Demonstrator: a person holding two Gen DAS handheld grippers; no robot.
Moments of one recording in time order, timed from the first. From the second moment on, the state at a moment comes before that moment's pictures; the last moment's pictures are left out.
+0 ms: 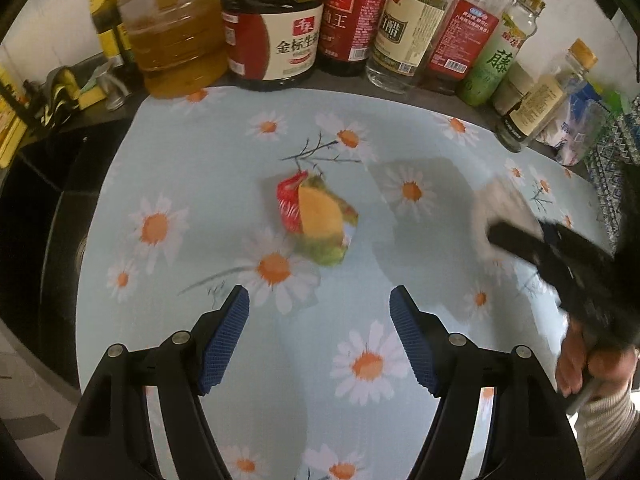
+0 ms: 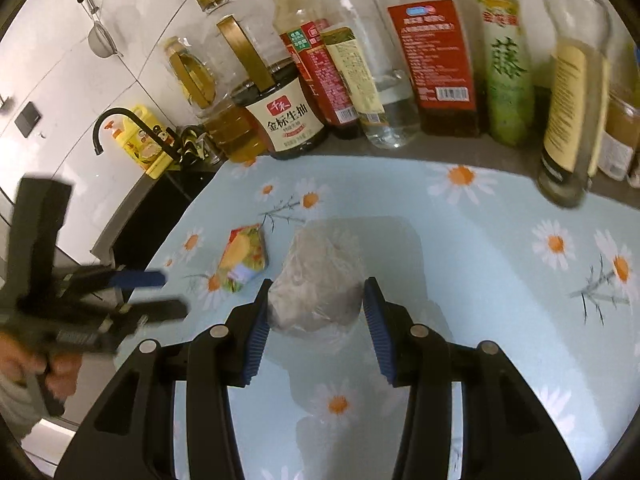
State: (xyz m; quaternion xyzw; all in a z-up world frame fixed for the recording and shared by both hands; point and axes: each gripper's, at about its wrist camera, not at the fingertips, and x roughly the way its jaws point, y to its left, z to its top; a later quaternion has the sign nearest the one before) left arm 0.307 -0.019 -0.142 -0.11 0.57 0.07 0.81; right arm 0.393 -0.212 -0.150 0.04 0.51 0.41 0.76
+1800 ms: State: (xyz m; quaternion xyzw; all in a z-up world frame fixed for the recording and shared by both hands) left arm 0.359 -0.024 -0.167 -0.06 0.60 0.04 0.80; right arm 0.361 -0.271 -0.168 0.10 0.54 0.38 0.75
